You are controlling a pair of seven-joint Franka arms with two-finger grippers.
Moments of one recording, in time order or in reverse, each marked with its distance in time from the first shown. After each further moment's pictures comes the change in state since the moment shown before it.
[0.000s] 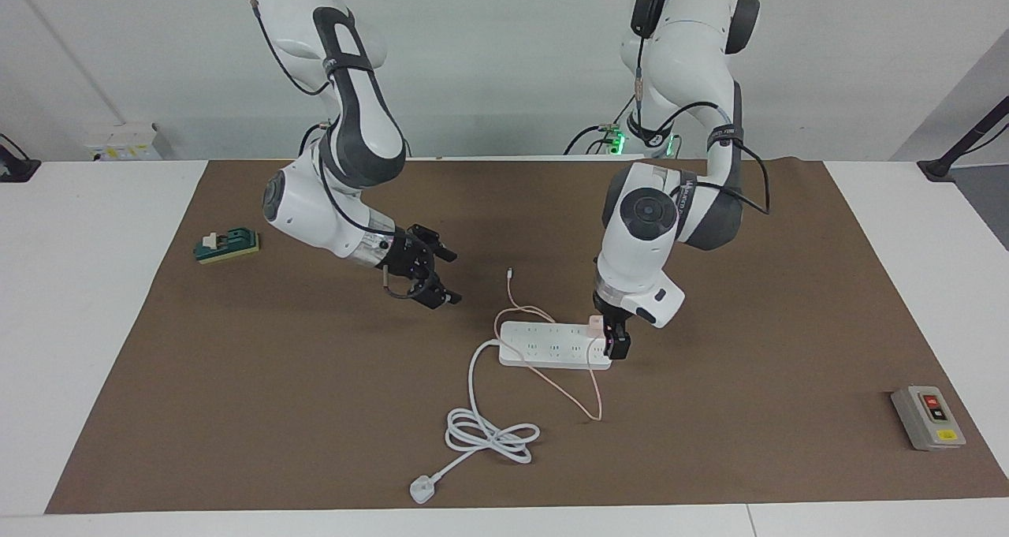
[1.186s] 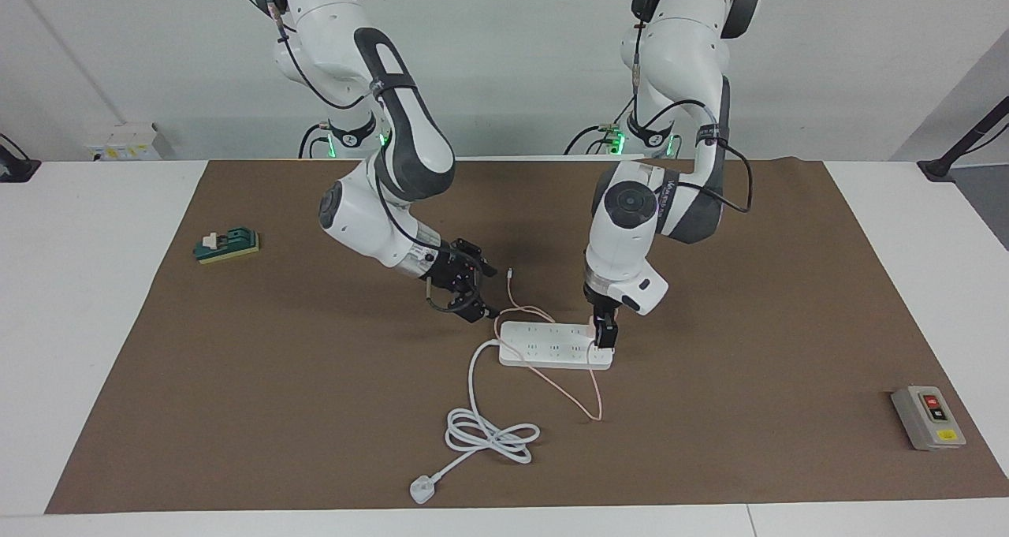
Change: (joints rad) left arm -0.027 -0.075 0.001 -0.196 0.020 0.138 -0.011; right arm 0.124 0.115 -0.004 0.059 0.116 0.163 0.076
